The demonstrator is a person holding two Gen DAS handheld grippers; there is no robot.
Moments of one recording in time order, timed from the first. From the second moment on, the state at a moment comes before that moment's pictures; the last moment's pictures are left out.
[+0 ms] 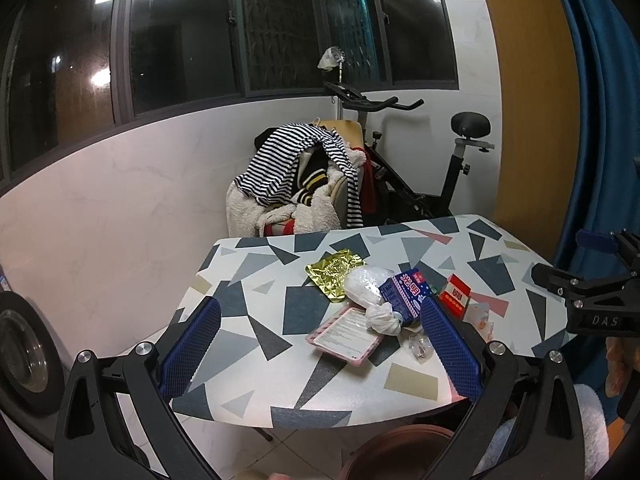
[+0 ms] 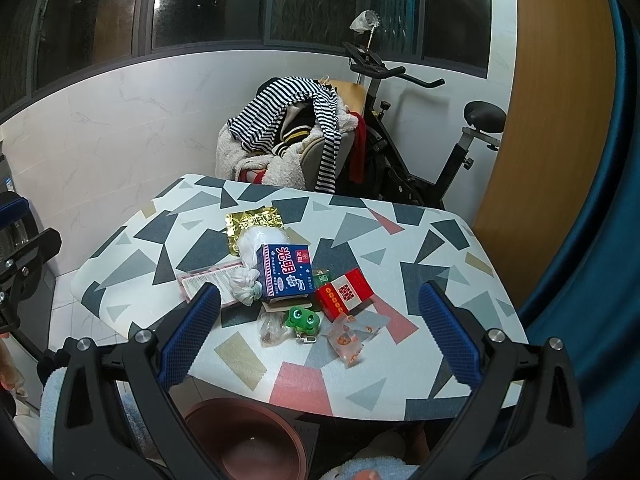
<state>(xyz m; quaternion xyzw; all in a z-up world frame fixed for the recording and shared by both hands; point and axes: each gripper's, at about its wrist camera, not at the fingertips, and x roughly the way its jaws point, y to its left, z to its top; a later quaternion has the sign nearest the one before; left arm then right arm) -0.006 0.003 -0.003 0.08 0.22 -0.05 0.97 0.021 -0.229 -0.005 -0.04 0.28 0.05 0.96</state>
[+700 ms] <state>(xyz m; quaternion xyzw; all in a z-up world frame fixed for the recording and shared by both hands) 0.041 0.016 -0.089 0.09 0.26 -0.07 0.96 0.078 -0.282 -0.133 0.00 0.38 0.03 0.93</state>
